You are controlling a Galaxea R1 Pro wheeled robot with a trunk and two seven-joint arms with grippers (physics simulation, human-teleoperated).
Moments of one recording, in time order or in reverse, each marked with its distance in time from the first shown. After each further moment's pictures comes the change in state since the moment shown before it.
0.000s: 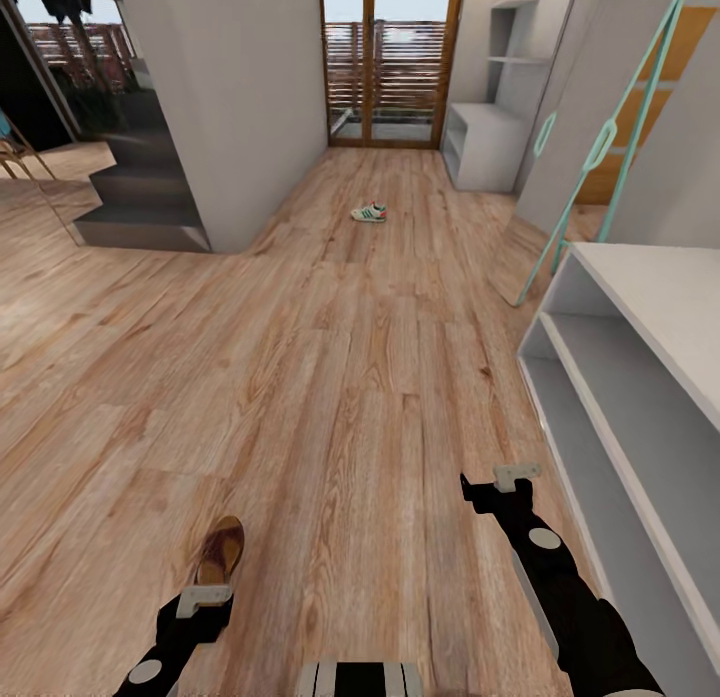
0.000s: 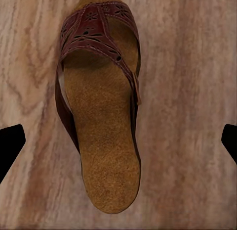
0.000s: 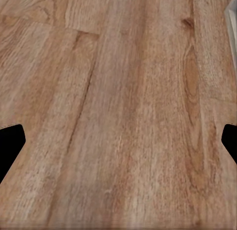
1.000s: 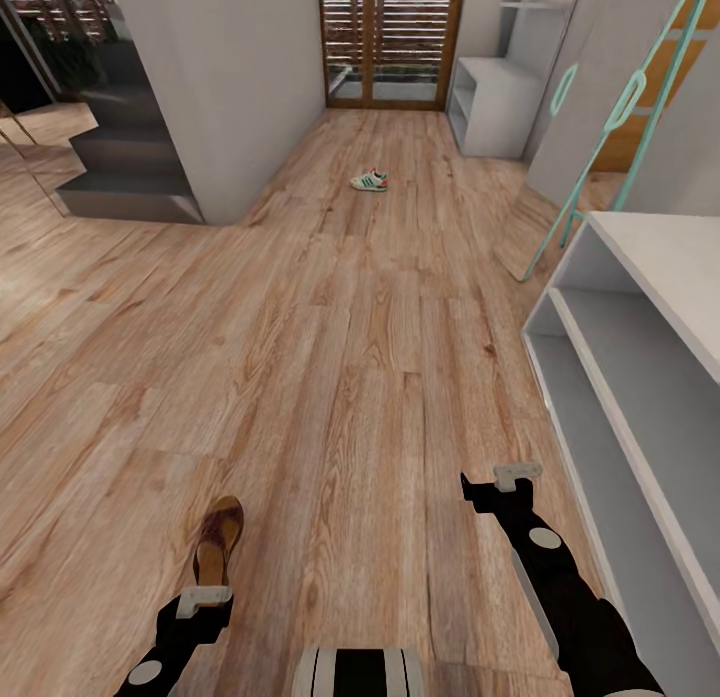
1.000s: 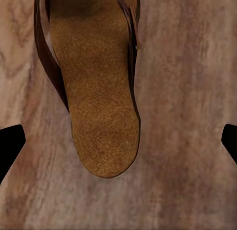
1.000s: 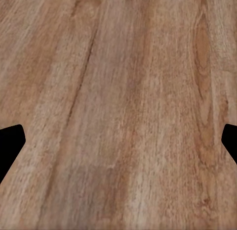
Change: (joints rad) left arm 0.000 0.000 -0.001 0.004 0.000 -0.009 0.000; right arm 0.000 0.000 -0.001 -0.002 0.000 0.000 0.000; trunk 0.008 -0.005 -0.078
